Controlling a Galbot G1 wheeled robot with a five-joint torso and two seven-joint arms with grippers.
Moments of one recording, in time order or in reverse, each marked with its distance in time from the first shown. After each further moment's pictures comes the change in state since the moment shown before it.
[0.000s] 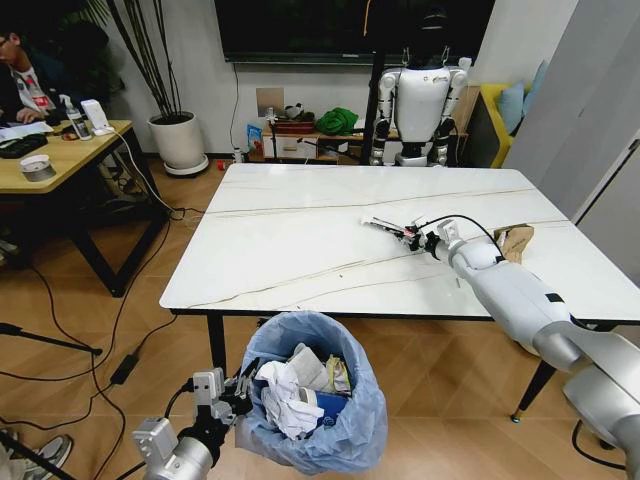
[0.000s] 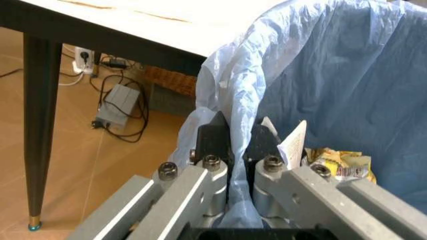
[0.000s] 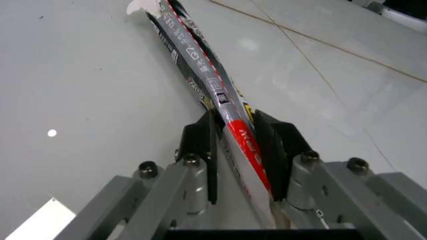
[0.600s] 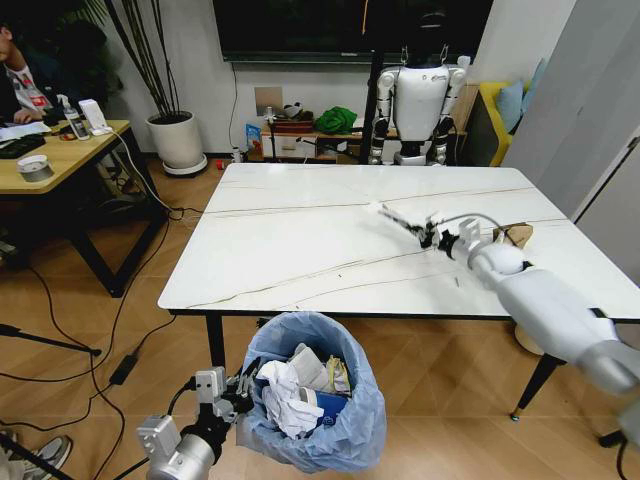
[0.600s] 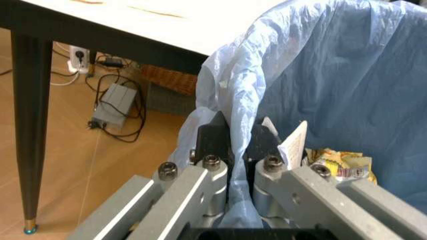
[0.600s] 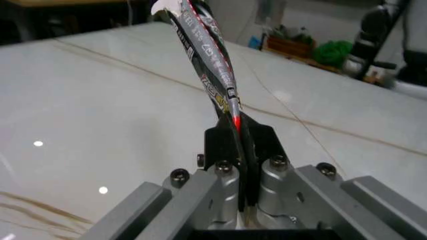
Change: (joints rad) left arm -0.035 0.017 0.017 0.025 -0.013 -0.002 -0.002; right arm -0.129 -0.256 0.058 0.514 0.298 -0.015 -0.006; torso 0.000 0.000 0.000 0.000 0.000
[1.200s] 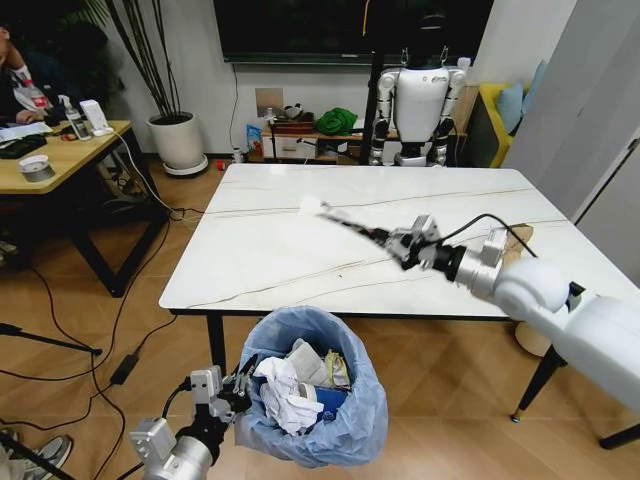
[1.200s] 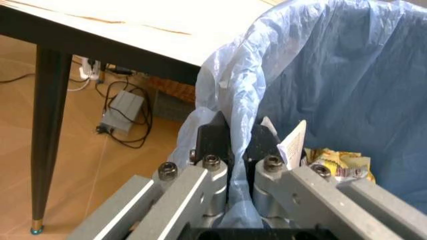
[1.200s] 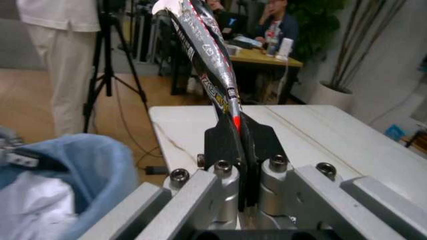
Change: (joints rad) left arm 0.047 -0.054 -0.023 -0.046 0.037 0.002 -0.002; right arm -0.242 -0.348 0.005 0.820 0.041 0.070 -0.023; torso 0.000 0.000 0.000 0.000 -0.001
